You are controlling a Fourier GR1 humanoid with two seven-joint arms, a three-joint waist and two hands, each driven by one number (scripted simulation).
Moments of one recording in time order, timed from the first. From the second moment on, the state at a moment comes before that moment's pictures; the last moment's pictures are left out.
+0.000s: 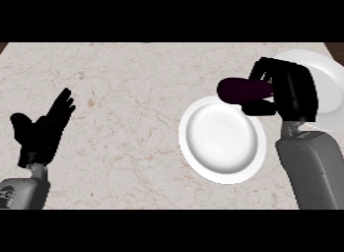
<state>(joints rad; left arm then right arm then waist) -0.15 0.26 0.02 -1.45 0.08 0.06 0.19 -0.48 -0.17 0.04 -1.50 1.00 -0.11 0.25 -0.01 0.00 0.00</state>
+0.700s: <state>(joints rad) -0.16 0.25 0.04 -1.42 0.07 0.03 0.17 -0.57 -0.36 -0.30 -1.15 0.80 -0.20 0.07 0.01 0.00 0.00</state>
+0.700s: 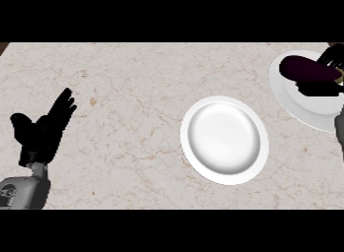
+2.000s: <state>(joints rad) -0.17 0.22 0.05 -1.40 0.05 0.02 0.16 -0.81 -0.59 -0.53 -0.46 0.54 -0.01 -0.60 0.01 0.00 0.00</state>
